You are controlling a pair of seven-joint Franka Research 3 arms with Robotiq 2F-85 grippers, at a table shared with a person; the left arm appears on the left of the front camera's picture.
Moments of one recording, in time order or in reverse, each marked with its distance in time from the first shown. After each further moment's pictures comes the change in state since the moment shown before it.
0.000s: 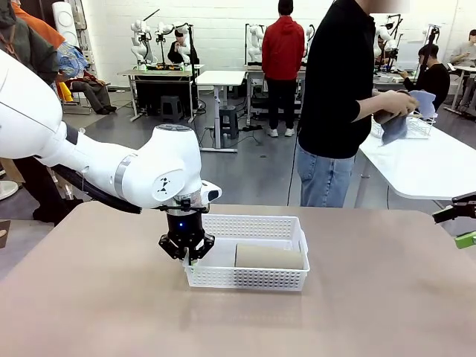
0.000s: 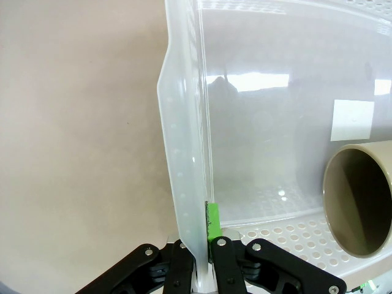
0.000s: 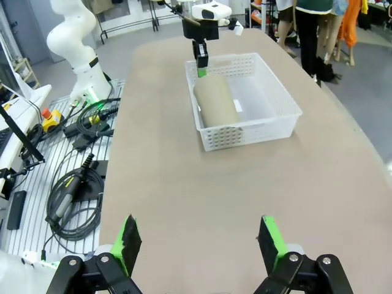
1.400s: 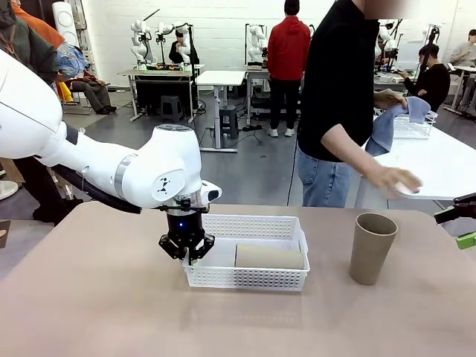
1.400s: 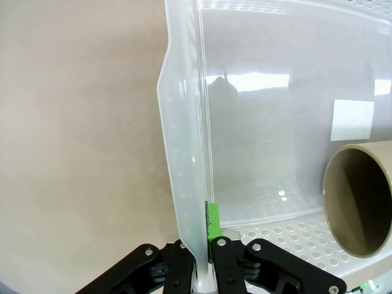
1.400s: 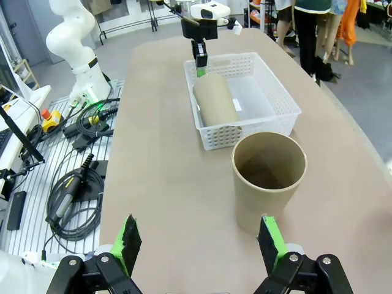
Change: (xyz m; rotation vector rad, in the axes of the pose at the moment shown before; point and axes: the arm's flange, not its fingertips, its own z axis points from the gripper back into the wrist) left arm 0.000 0.000 0.000 0.000 0.000 0.000; right arm -0.002 0.001 0.002 -0.004 -0.001 -0.004
